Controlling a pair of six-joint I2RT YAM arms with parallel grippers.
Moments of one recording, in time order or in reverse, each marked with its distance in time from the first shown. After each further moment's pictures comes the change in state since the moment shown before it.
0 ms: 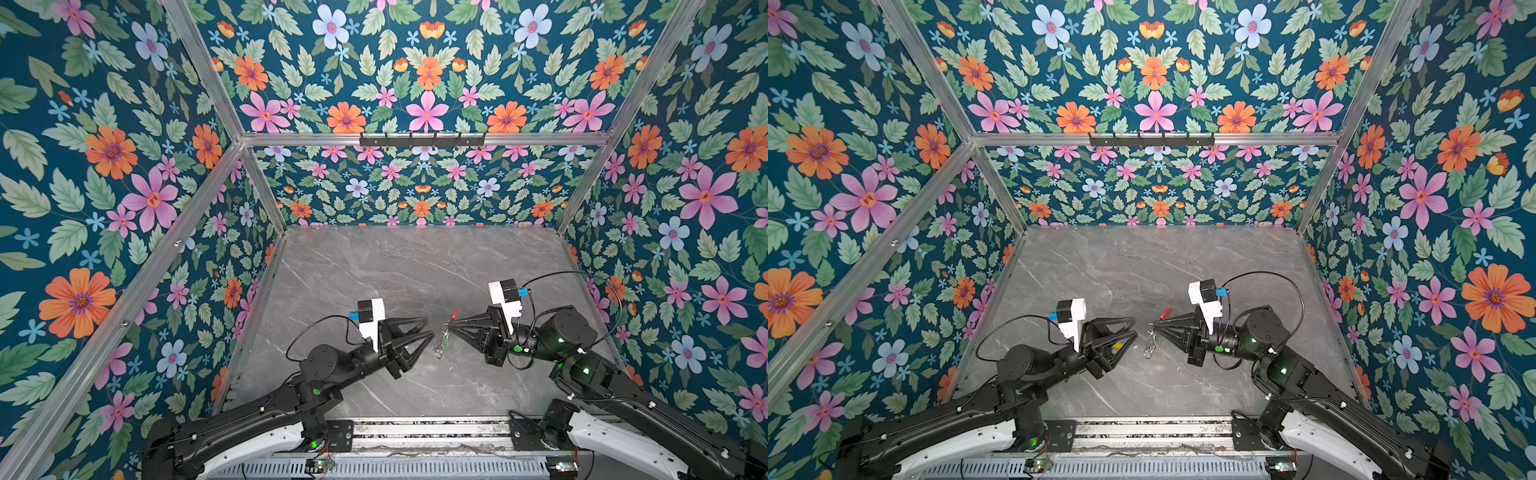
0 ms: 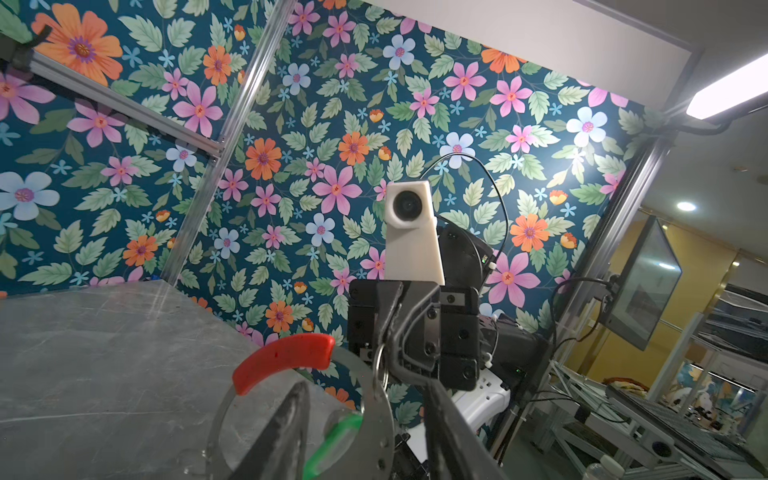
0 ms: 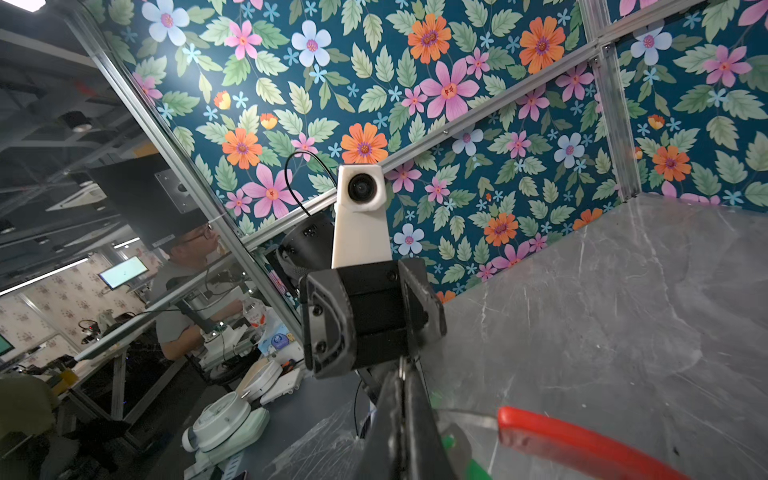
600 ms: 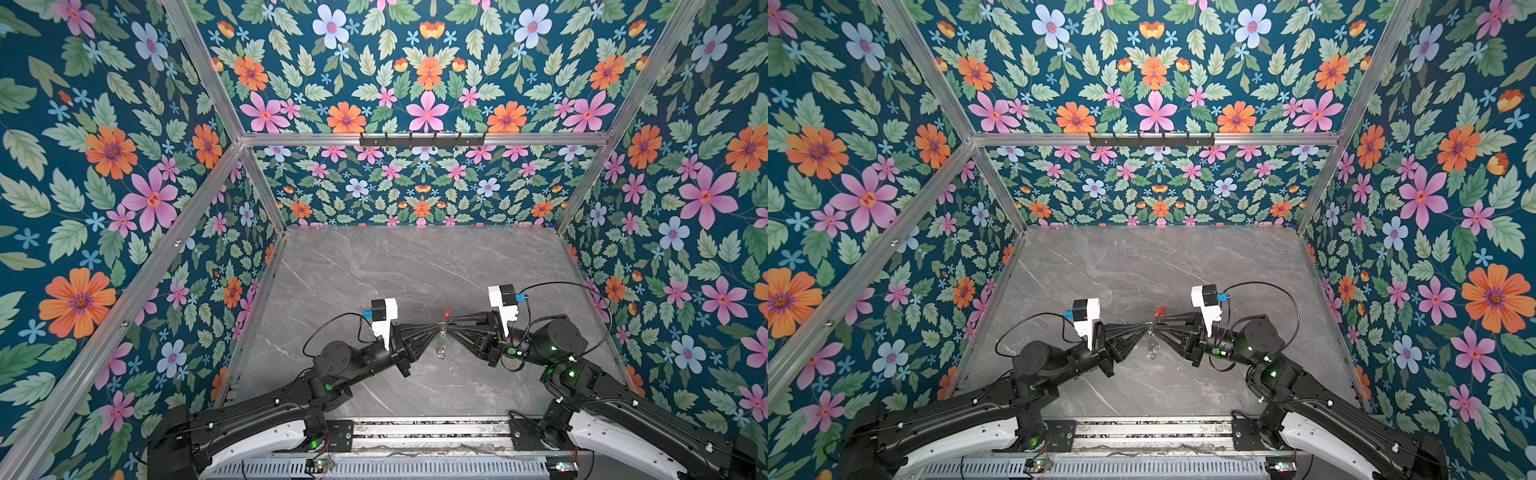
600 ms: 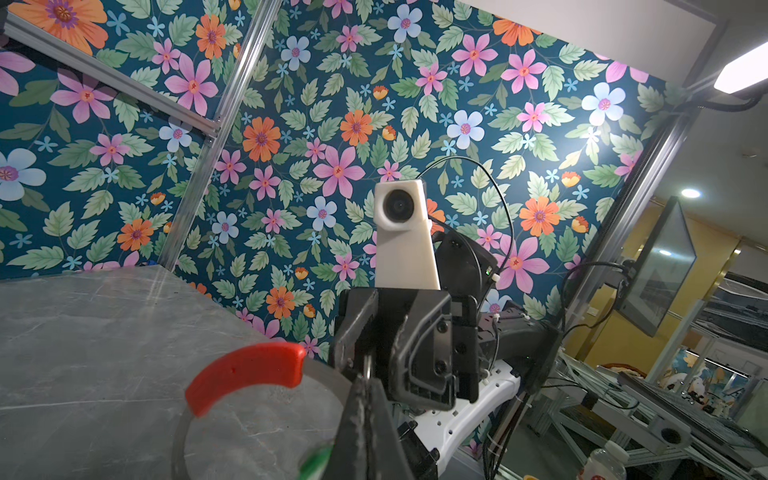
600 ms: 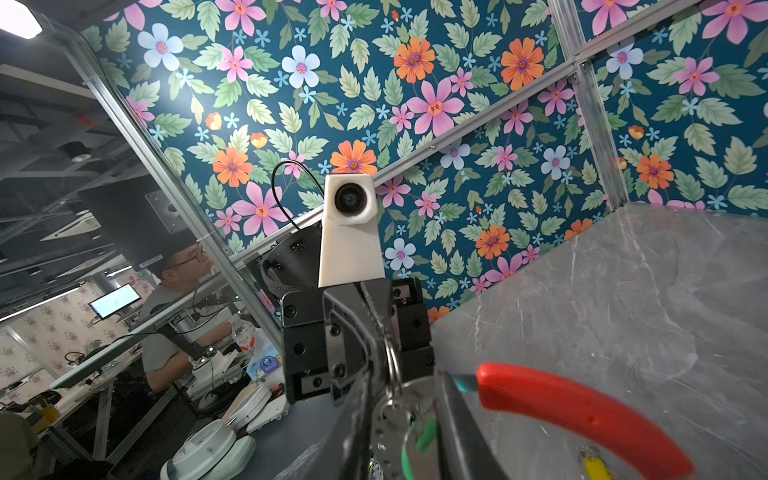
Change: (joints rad) left arm 0.000 0.163 -0.019 0.164 0.032 -0.006; right arm -0.001 0.005 -0.180 0.300 0.064 0.100
